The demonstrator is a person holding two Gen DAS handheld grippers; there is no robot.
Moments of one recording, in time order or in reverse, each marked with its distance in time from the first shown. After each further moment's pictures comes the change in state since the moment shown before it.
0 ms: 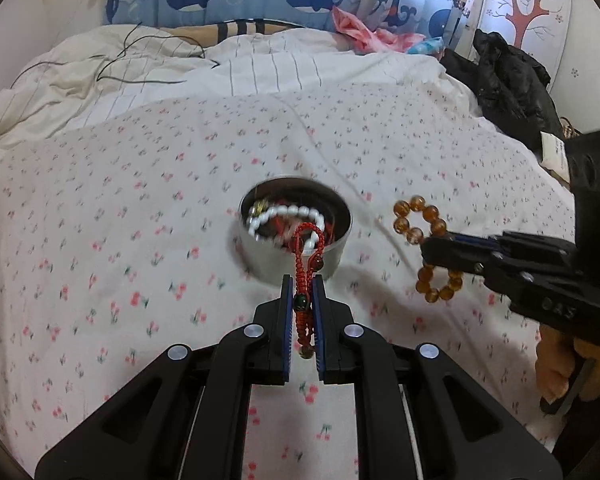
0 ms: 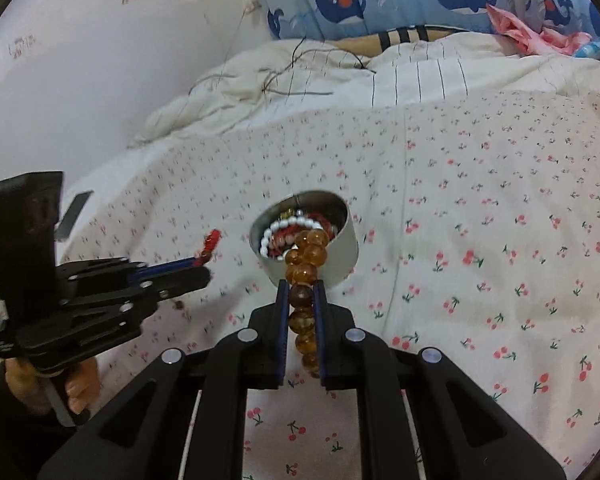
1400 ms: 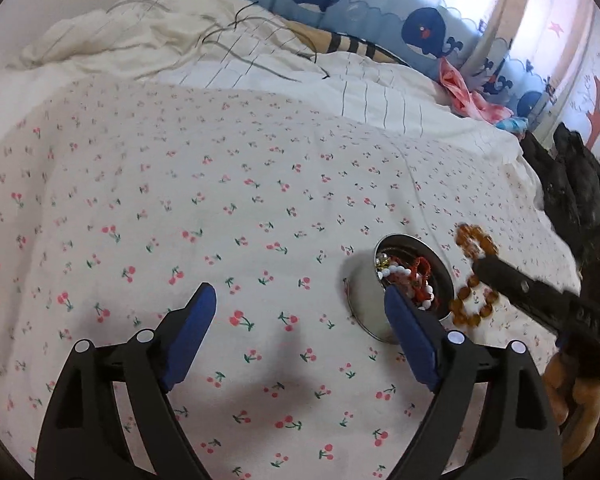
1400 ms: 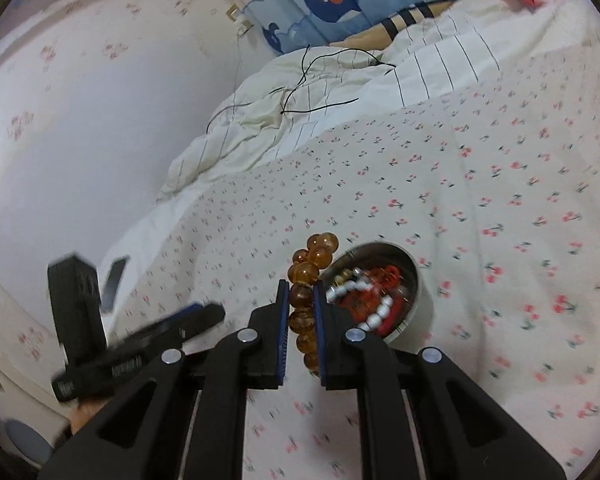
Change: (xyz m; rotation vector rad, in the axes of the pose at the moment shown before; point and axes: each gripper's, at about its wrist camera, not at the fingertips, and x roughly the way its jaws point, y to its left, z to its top) left arm -0.002 0.097 0.008 -0.335 -0.062 0.124; right arm 0.051 -0.002 0.051 0.219 -0.027 0.212
